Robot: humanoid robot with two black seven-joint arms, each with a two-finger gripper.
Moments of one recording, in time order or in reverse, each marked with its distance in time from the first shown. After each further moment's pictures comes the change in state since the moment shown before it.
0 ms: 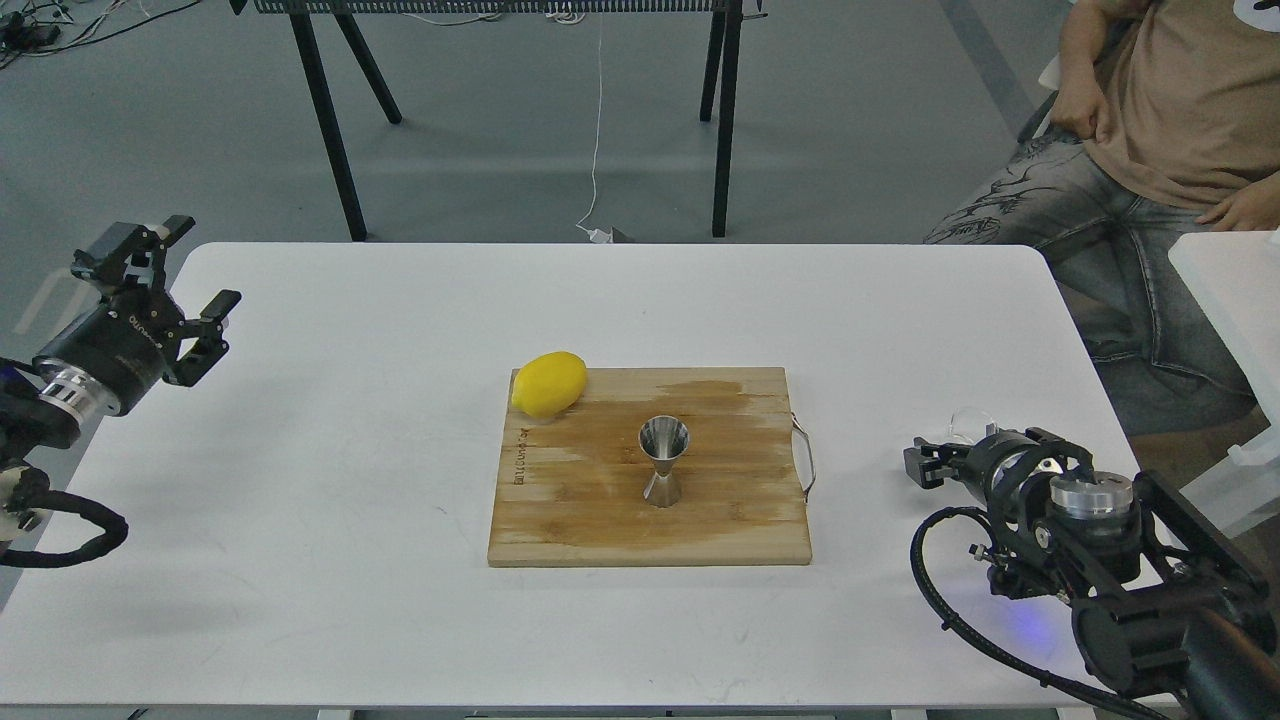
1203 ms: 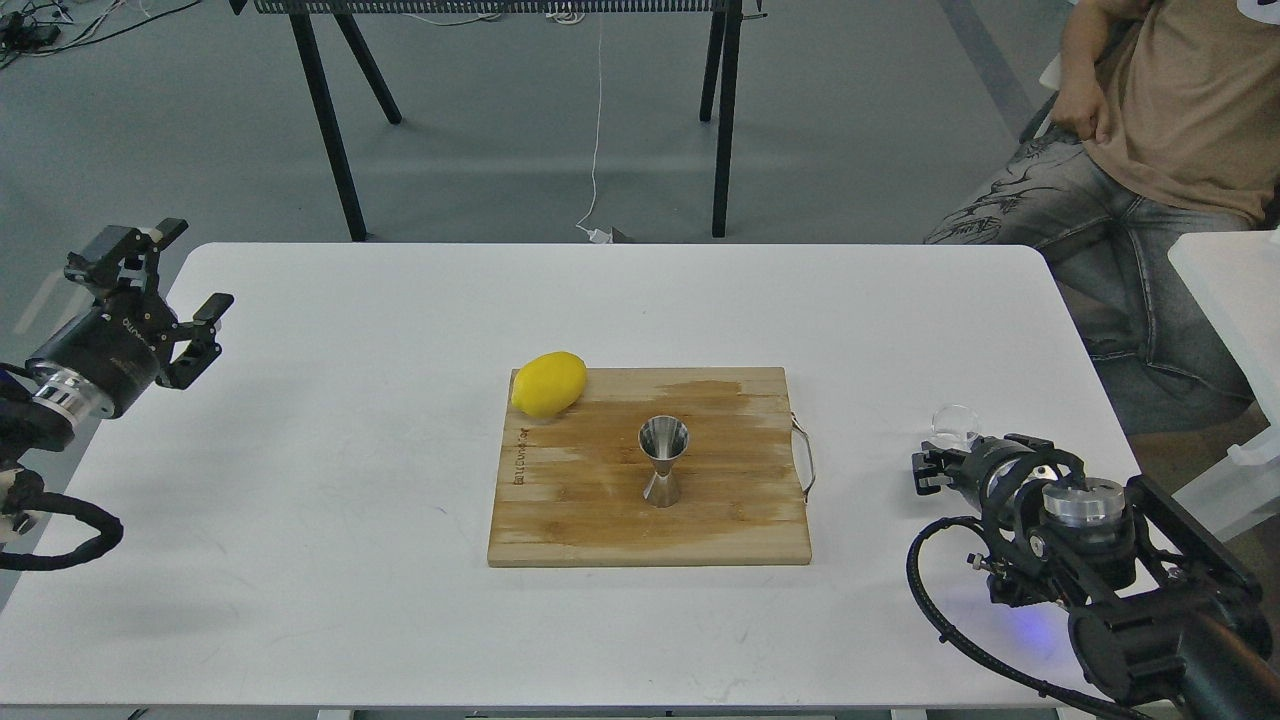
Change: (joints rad) left arm 0.000 0.000 0.000 0.019 0.000 0.000 0.000; right arm -0.006 -0.001 -0.026 -0.003 -0.020 0.000 0.000
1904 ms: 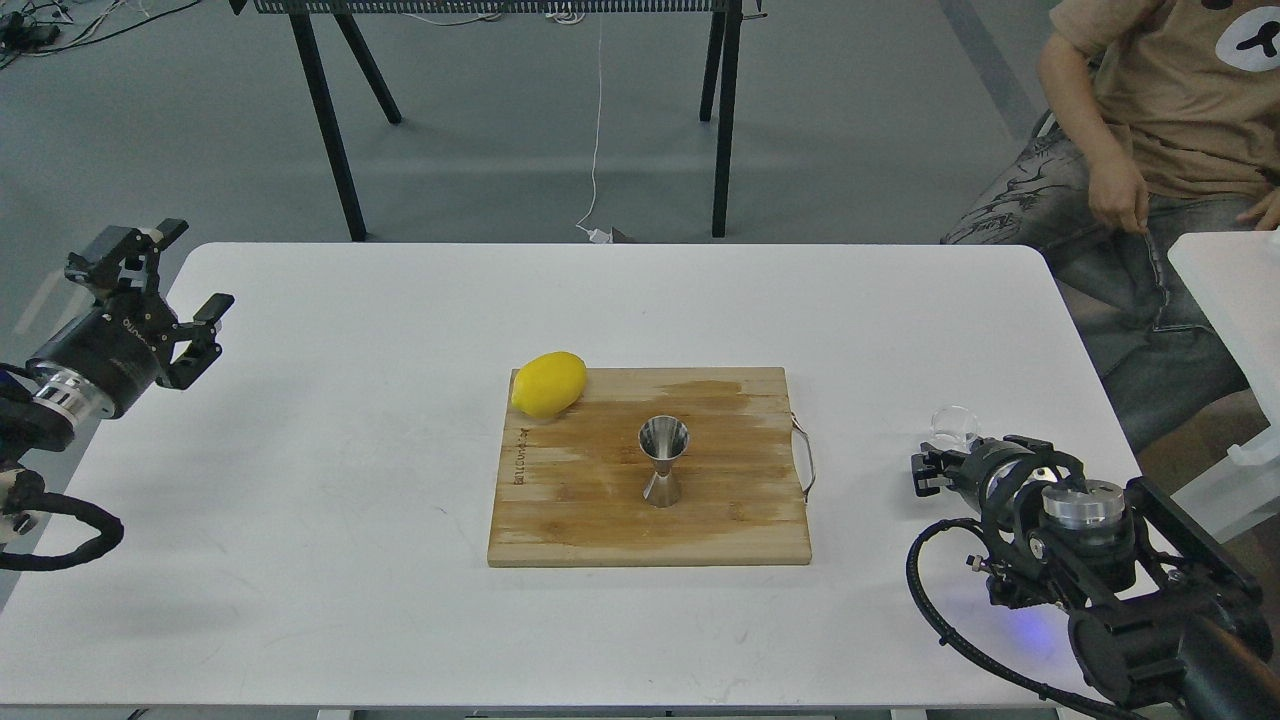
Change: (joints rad) left arm 0.000 -0.001 0.000 0.002 0.000 0.000 0.000; right arm -0.006 0.000 0.000 0.011 0.000 0.000 0.002
